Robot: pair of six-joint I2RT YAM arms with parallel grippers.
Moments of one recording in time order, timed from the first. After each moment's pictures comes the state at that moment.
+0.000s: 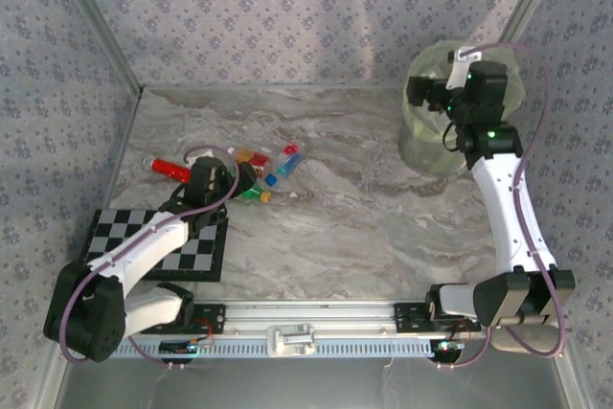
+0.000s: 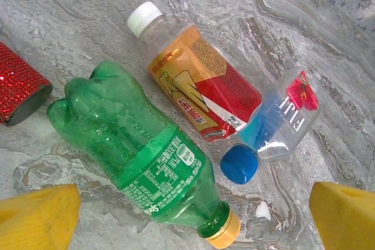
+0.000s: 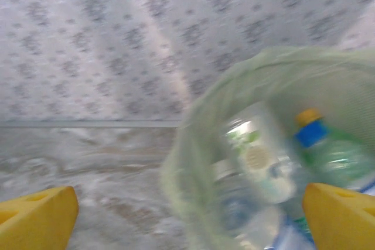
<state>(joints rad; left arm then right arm) -0.41 1.14 0.61 -0.13 -0.12 -0.80 0.05 1.29 1.37 -0.41 -0.11 0.09</state>
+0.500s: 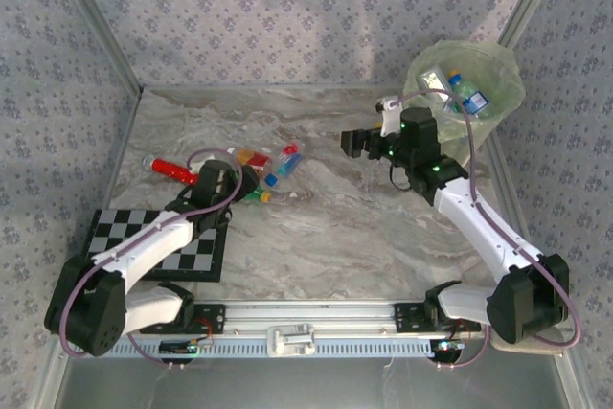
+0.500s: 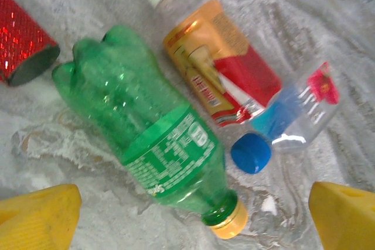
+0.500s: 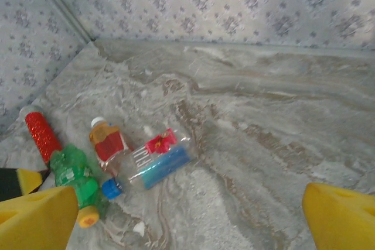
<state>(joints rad) -0.47 1.19 0.61 -0.17 -0.19 -0.92 0.38 1.24 1.02 -0.18 -0.22 0.23</state>
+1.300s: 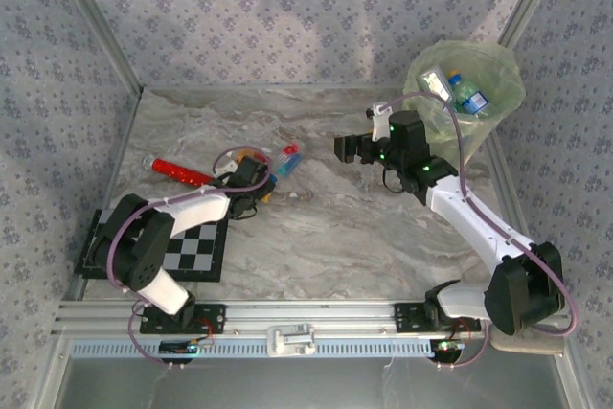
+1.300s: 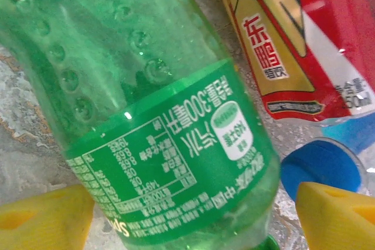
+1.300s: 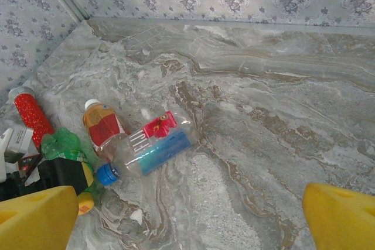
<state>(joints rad) -0.58 1.58 0.79 -0.22 -0.28 -1.18 0.41 1.29 1.01 -0.18 -0.19 0.22</state>
